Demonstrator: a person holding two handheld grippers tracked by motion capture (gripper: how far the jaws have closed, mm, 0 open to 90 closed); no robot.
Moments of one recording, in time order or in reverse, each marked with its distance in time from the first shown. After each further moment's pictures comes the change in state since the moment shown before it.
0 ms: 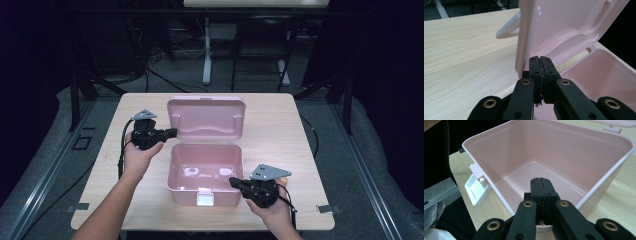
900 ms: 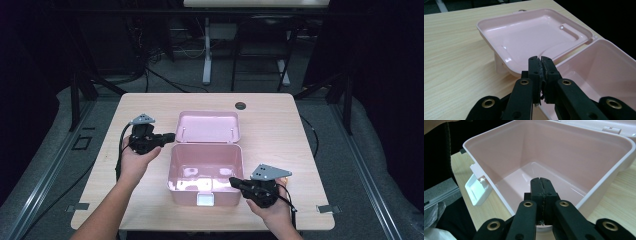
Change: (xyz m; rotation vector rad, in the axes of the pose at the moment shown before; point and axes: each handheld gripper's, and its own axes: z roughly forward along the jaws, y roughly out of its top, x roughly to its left) left arm -0.003 -0.013 -0.010 0.026 0.004 0.022; right arm -0.001 -0.001 0.000 -0.005 0.010 0.001
